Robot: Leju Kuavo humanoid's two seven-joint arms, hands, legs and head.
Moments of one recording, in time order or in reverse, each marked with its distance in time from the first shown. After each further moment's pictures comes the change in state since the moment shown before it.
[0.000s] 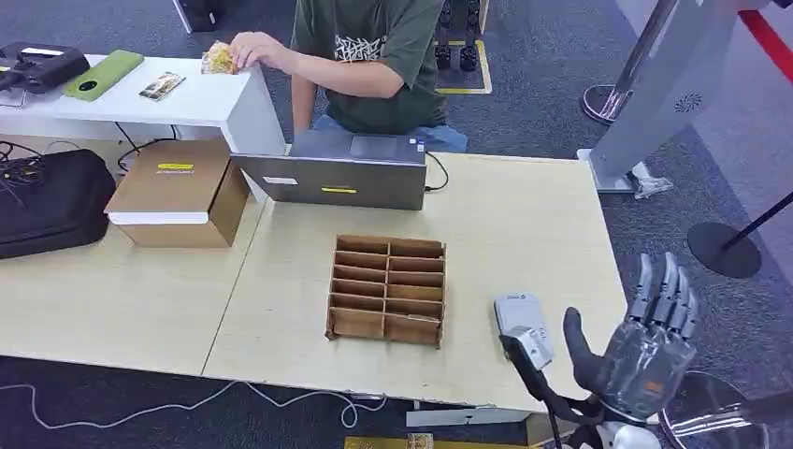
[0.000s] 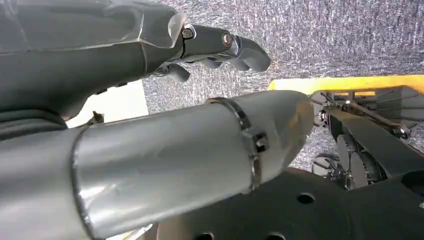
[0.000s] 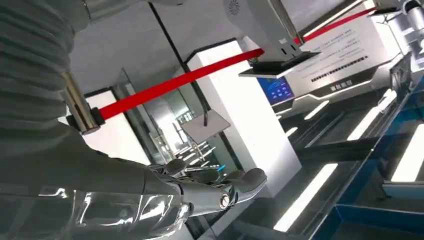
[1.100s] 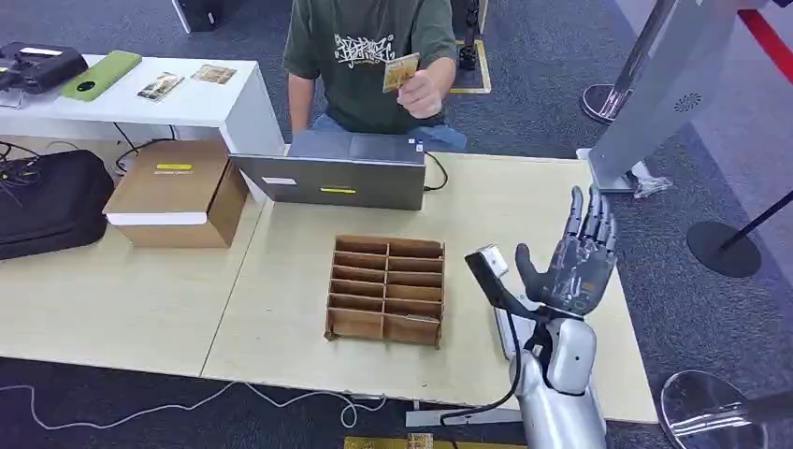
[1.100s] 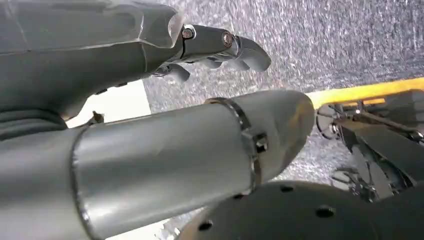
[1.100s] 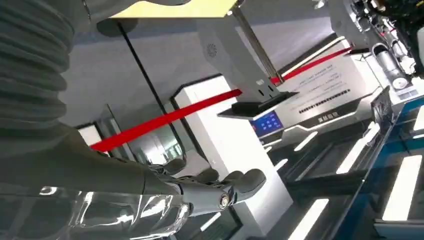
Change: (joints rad) left arm -0.014 0.031 0.000 -0.001 -0.167 0.004 0.015; right arm -0.471 -0.104 0.048 0.556 -0.050 -0.029 0.093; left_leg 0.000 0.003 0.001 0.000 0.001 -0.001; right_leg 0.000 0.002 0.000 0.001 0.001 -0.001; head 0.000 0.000
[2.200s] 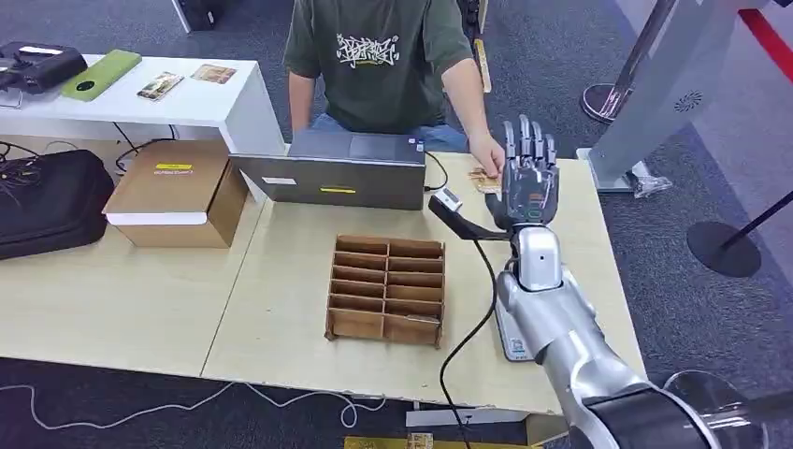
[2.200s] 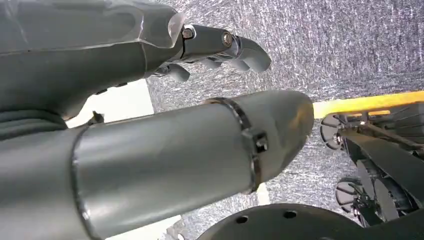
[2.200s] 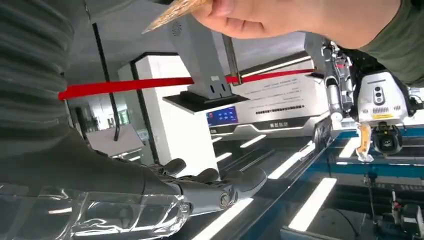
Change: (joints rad) left arm -0.006 0.028 0.000 -0.002 0.007 -0.011 0.018; right arm -0.500 -0.144 0.253 0.662 0.050 -0.027 0.123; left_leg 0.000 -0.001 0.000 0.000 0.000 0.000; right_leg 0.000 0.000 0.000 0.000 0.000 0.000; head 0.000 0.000
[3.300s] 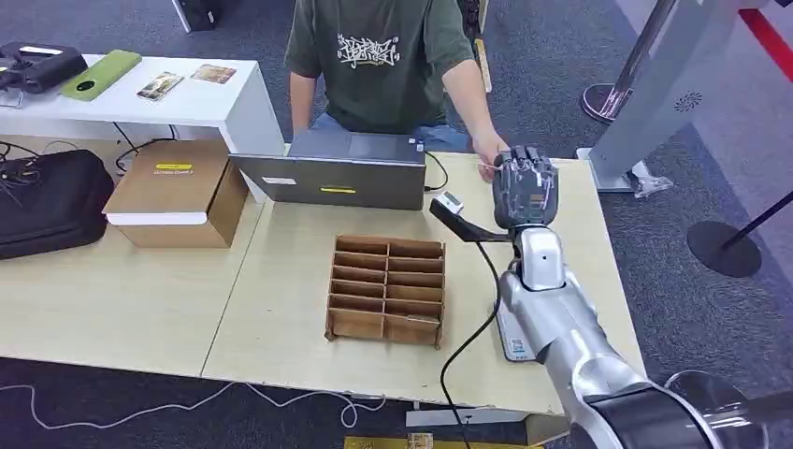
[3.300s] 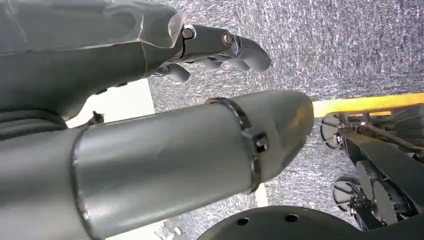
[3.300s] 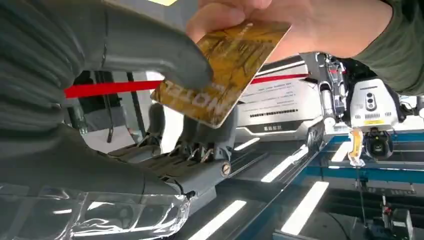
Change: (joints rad) left arm 0.007 0.002 0.000 0.000 0.037 -0.005 -0.001; right arm -0.004 -0.001 -0.031 0.021 -0.004 0.000 -0.054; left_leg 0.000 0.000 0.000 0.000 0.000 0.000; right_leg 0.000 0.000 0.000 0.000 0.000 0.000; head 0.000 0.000
